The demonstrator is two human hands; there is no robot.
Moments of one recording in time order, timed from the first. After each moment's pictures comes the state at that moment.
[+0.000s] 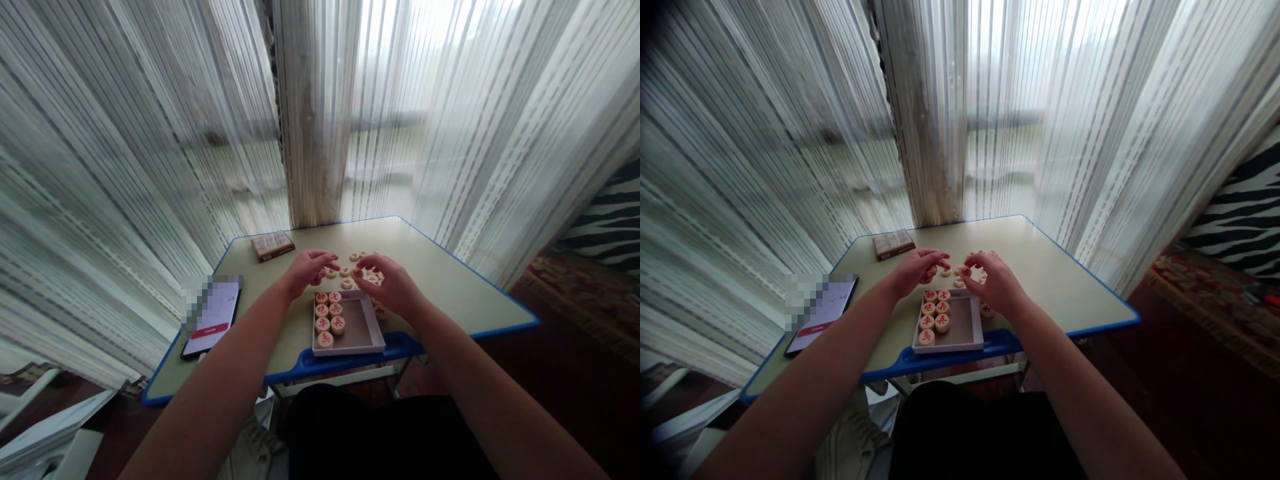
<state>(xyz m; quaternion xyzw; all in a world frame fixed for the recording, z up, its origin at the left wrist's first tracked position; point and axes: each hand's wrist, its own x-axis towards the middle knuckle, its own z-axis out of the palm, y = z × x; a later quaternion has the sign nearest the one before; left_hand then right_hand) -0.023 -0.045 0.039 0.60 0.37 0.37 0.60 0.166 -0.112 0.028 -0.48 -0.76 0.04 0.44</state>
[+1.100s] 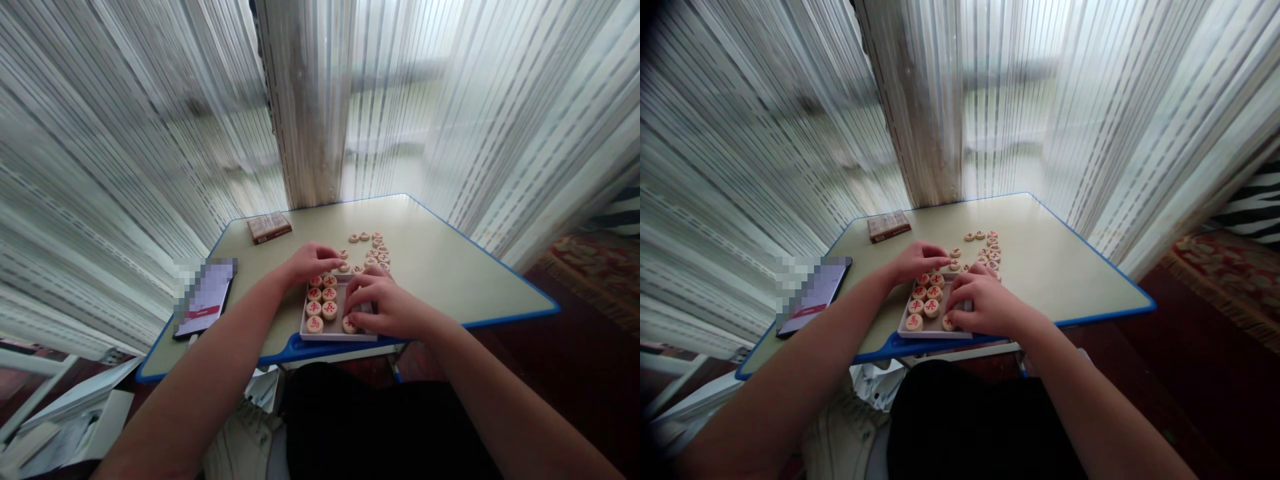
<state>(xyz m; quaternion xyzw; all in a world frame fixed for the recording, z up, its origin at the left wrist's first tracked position) -0.020 -0.053 0.031 0.78 0.38 0.25 0.44 0.160 -0.157 0.034 -0.40 -0.87 0.18 0.23</state>
